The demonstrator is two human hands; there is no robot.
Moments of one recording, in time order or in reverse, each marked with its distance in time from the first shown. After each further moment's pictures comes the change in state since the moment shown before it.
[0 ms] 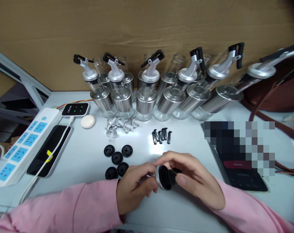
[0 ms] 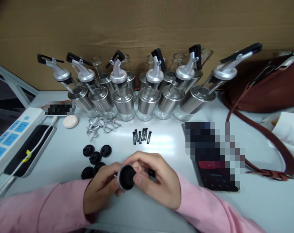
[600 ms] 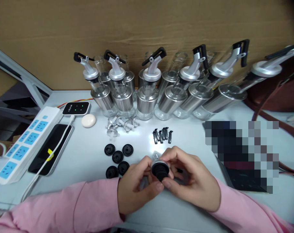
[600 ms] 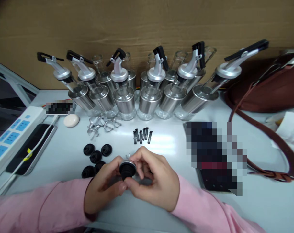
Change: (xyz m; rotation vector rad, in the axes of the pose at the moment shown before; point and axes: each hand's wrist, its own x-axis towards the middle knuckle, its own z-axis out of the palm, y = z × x) left_hand 0.001 0.004 -0.001 -0.105 -0.028 -0.027; right_hand -0.002 0.011 0.012 -0.243 0.188 0.022
